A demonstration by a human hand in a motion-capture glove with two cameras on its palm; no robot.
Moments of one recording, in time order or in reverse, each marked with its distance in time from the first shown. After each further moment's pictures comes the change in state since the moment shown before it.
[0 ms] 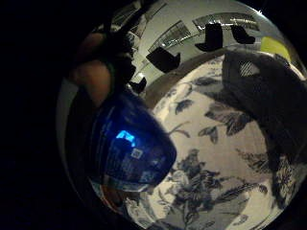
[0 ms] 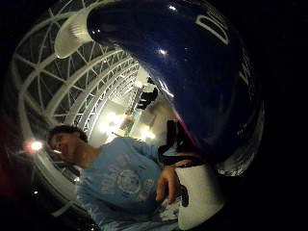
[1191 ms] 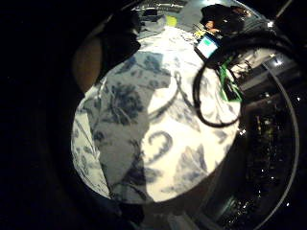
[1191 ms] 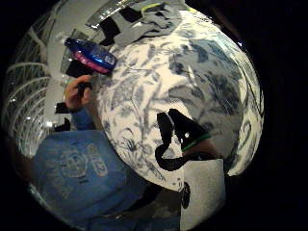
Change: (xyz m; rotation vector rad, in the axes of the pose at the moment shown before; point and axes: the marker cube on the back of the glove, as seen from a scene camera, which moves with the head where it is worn) arm -0.085 0.346 -0.171 0.087 1.145 0.640
